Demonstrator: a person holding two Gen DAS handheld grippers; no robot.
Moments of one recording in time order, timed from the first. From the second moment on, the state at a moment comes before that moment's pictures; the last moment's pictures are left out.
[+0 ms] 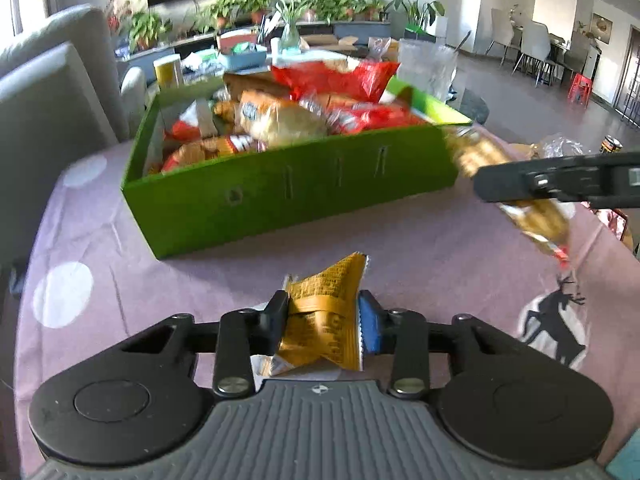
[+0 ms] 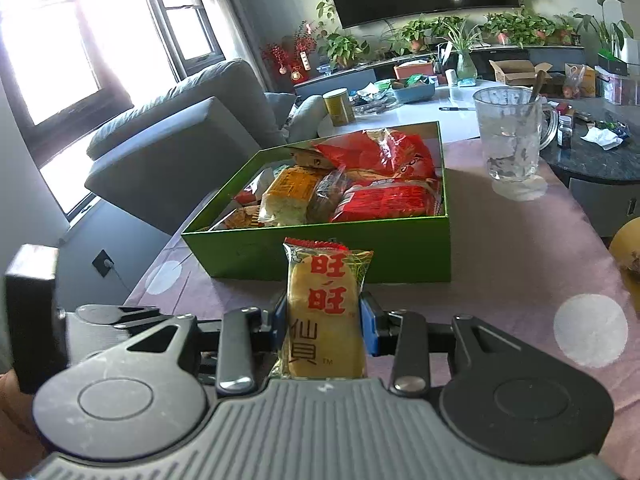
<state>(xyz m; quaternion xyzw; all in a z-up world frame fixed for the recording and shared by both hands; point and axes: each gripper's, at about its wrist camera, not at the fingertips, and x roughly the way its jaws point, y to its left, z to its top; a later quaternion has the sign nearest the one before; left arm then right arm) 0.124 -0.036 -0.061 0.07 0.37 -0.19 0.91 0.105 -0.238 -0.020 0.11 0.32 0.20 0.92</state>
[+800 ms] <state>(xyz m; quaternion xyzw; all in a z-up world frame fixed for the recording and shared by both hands) 0.134 -0.009 0.034 0.05 0.25 -0.16 0.95 0.104 -0.237 -0.008 0.11 0.31 0.20 0.93</state>
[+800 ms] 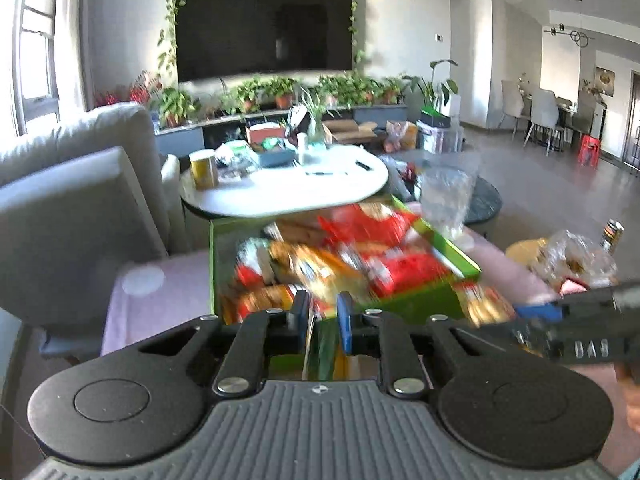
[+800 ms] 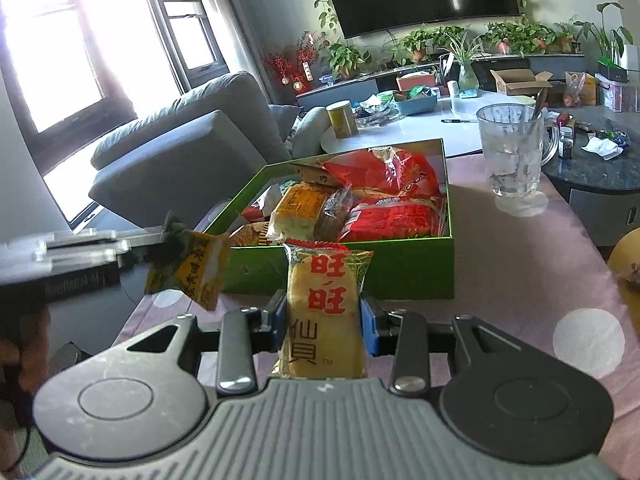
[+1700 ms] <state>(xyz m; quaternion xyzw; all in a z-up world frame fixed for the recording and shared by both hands) 0.122 -0.049 -0.054 0.09 0.33 -0.30 0.89 0.109 -0.241 -0.021 0.12 0.32 0.19 0.92</state>
